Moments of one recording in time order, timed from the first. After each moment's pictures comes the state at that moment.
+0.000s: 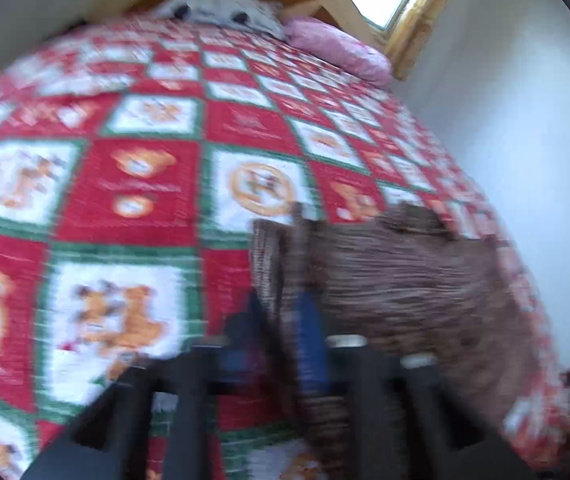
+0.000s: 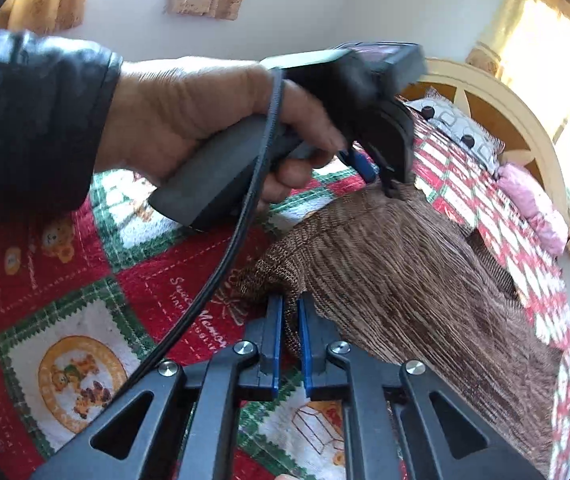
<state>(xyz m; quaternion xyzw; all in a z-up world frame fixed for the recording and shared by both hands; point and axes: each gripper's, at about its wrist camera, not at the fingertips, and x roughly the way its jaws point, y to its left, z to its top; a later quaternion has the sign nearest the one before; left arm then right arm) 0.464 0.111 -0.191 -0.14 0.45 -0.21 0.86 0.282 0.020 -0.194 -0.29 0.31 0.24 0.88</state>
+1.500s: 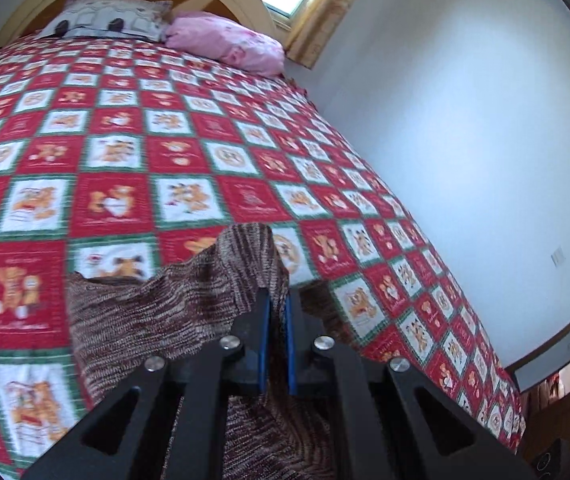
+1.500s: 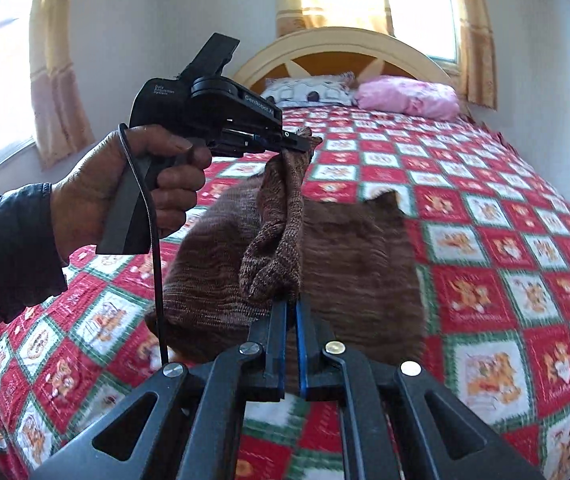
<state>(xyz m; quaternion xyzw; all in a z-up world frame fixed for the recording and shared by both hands) 0.479 -0.136 -0.109 -0.13 0.43 -0.32 0.84 0.256 -0.277 -0.135 0.00 0.30 0.11 0.95</state>
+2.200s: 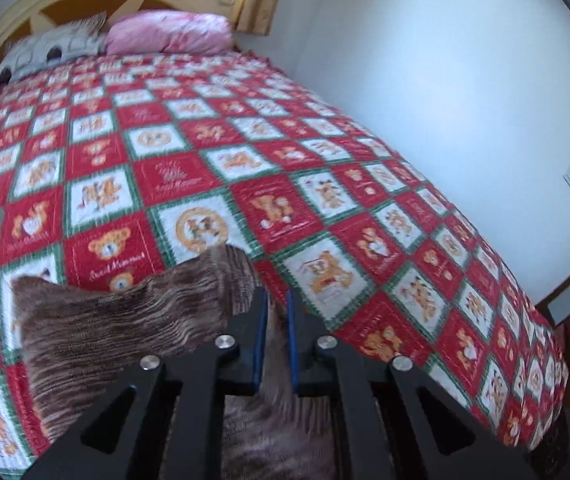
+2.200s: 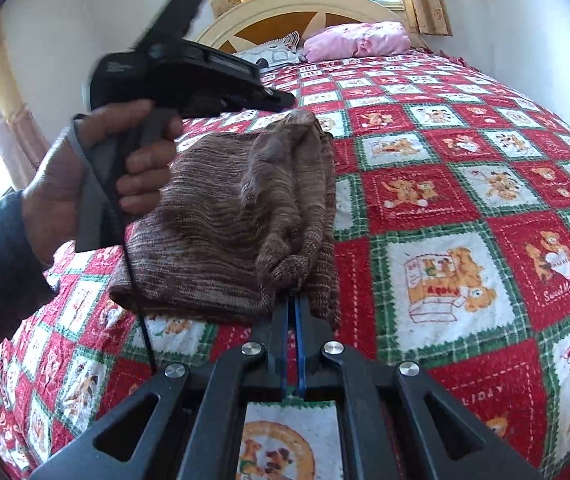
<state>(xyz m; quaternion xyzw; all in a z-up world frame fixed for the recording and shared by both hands) 0.444 -0.232 -0.110 0.00 0.42 -0.34 0.84 0.242 -0.348 -0.177 0.10 0.36 0.08 0.92</state>
